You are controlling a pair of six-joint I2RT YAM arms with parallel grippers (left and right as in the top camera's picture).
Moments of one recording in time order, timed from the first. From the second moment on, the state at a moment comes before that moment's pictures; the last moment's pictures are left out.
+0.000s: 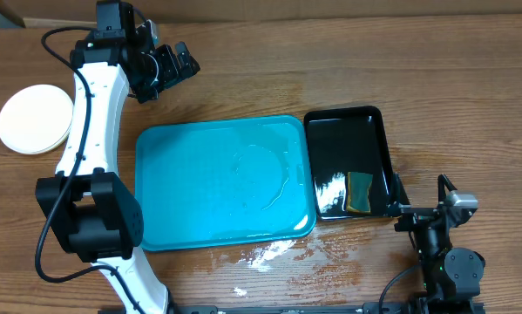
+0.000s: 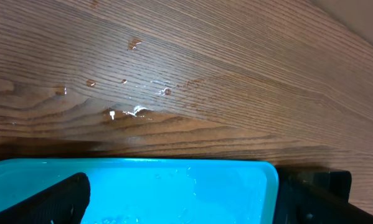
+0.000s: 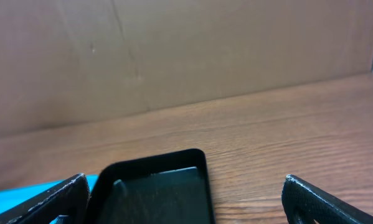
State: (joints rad) left arm 0.07 2.00 1.87 -0.97 0.36 -0.36; right arm 0.03 0.01 0.02 -0.03 -0.03 0.20
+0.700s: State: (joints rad) left arm 0.07 2.00 1.87 -0.97 0.36 -0.36; right arm 0.03 0.01 0.02 -0.03 -0.05 0.02
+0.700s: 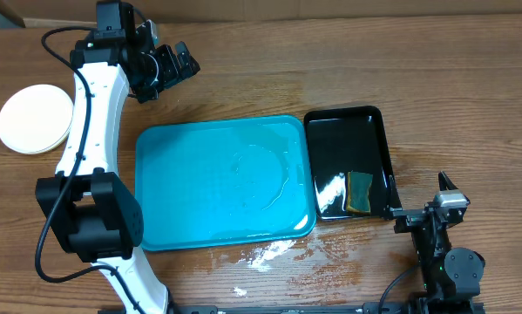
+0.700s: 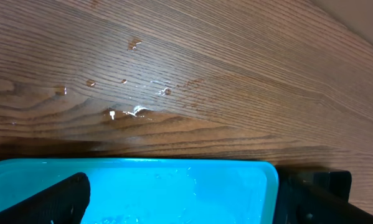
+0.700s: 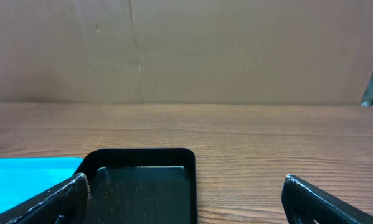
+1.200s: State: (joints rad) left arm 0.07 2.00 1.87 -0.97 0.35 -0.36; right arm 0.03 0.01 0.02 -0.03 -0.05 0.02
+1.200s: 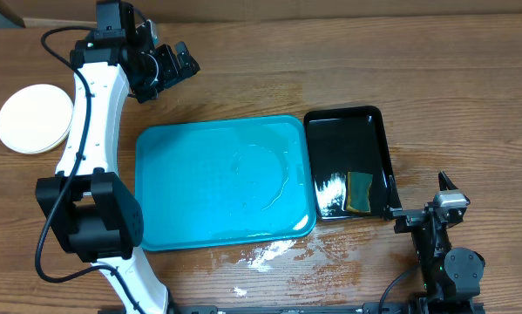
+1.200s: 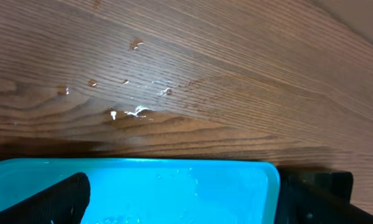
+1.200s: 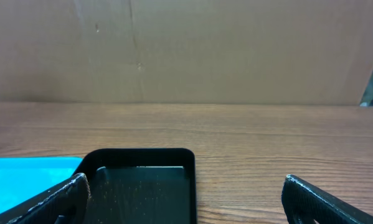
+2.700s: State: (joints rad) left arm 0.02 0.02 0.33 0.21 0.14 -0.36; right arm 0.03 0.01 0.02 -0.03 -0.05 0.02
